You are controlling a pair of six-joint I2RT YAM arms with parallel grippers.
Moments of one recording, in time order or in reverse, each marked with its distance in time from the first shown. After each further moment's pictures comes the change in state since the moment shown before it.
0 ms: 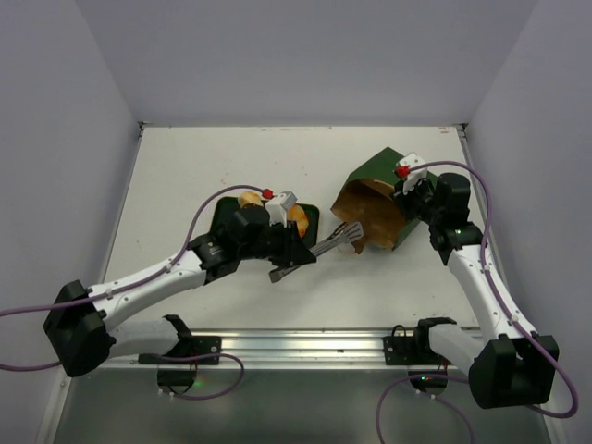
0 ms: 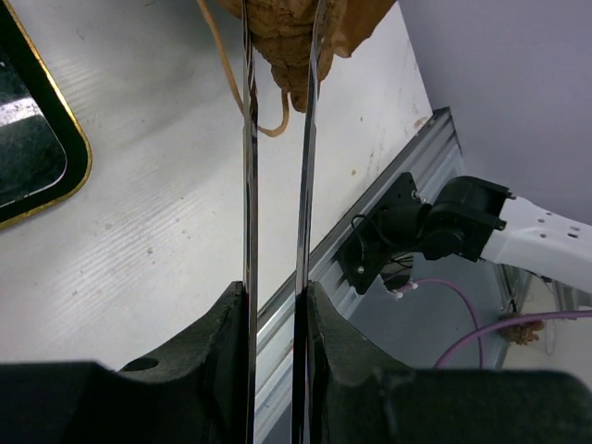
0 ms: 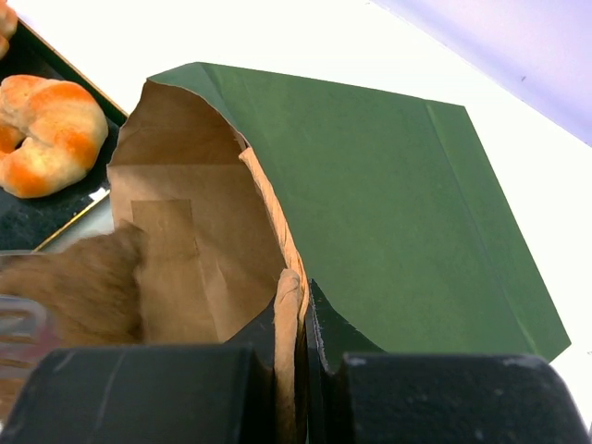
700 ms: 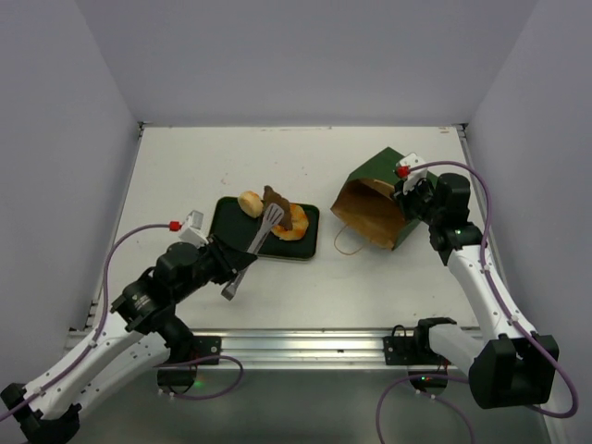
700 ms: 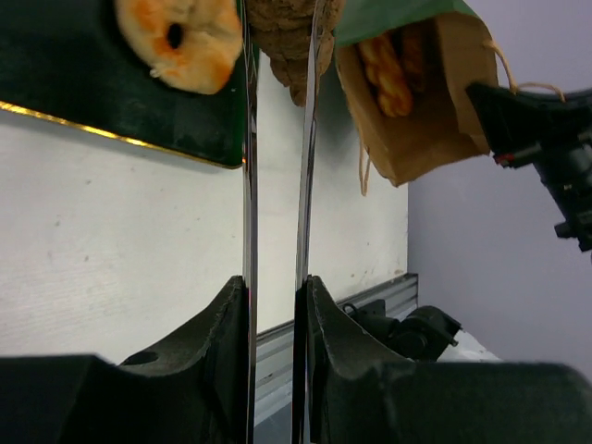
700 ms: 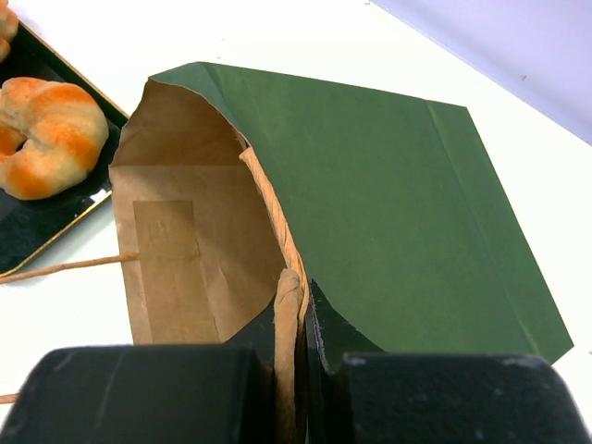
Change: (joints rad) left arm 0.135 -0.700 -0.260 -0.307 -0.314 -0.336; right arm 0.000 0.000 -0.004 0.007 0.001 0.005
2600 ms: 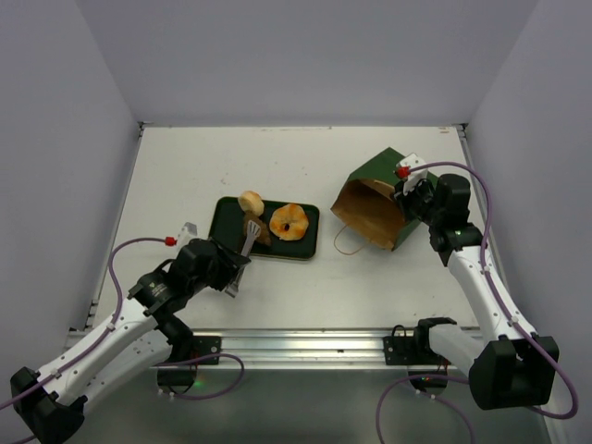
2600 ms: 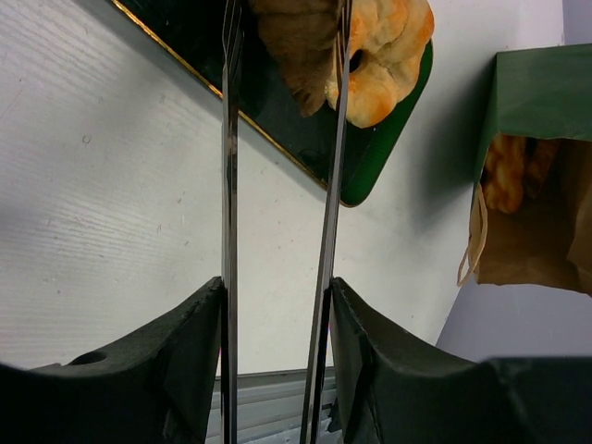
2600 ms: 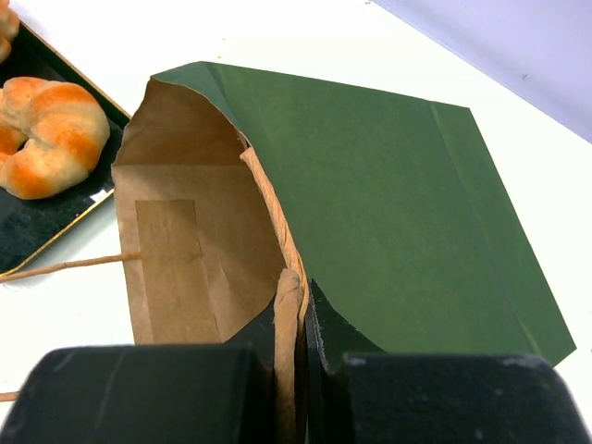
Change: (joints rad) left arm 0.051 0.104 -0.050 -0.179 -0.150 -0.296; right arm 0.000 -0.006 -0.006 0.001 0.000 0.005
